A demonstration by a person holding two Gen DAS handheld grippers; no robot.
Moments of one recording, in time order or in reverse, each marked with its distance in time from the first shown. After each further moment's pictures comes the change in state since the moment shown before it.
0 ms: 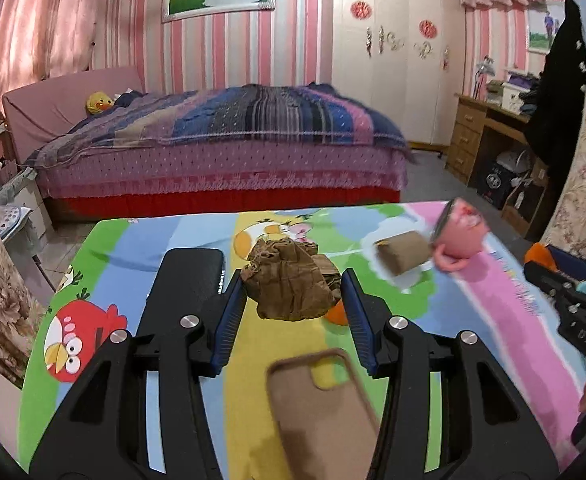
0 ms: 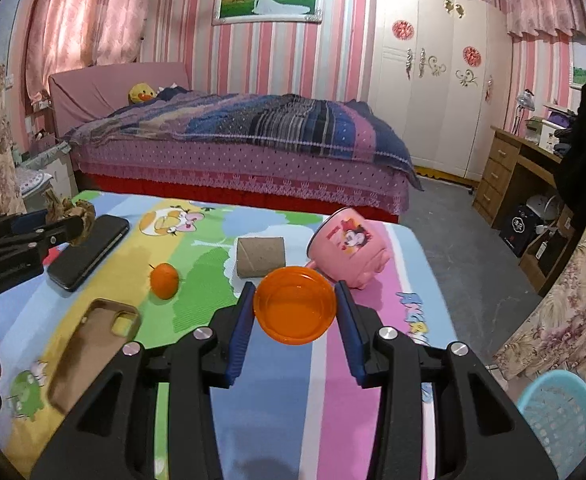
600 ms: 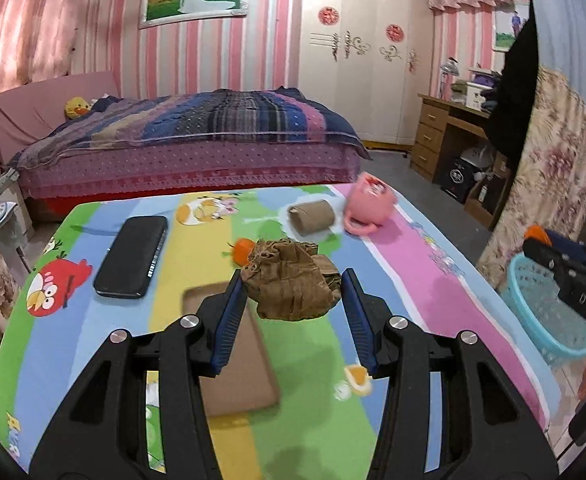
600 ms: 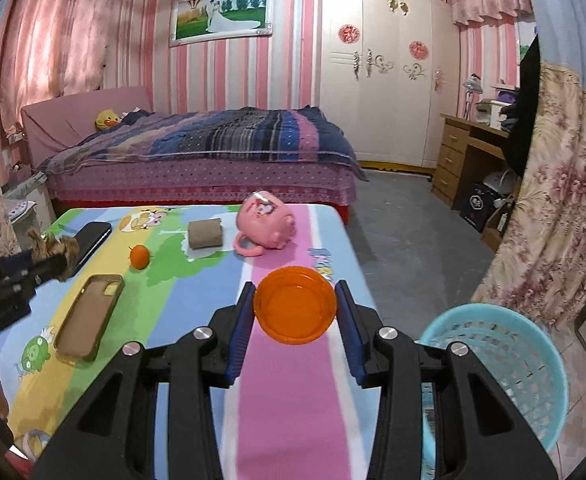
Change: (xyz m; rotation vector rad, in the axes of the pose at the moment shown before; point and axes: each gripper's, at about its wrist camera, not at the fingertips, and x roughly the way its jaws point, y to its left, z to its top) left arm -0.073 -0.083 -0.056 0.037 -0.011 -0.088; right arm -0.095 -0.066 -0.048 0.105 -0.032 -0.109
